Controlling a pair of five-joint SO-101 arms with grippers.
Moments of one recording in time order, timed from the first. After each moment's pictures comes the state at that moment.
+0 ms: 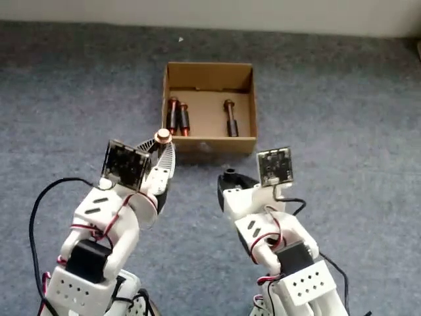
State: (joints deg) left arm 15.2 -82.4 68.0 40.1 3.9; right arm -28.6 -78.0 80.8 36.4 -10.0
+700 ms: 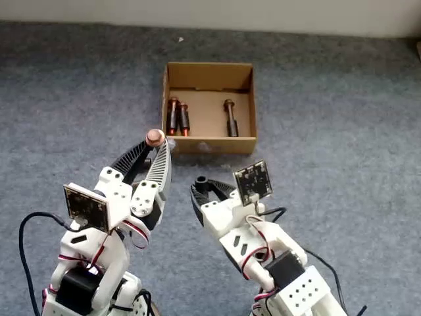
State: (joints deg) left arm 17.8 -103.3 73.5 37.9 10.1; right arm -39.5 -88.1 87.8 30.5 -10.0
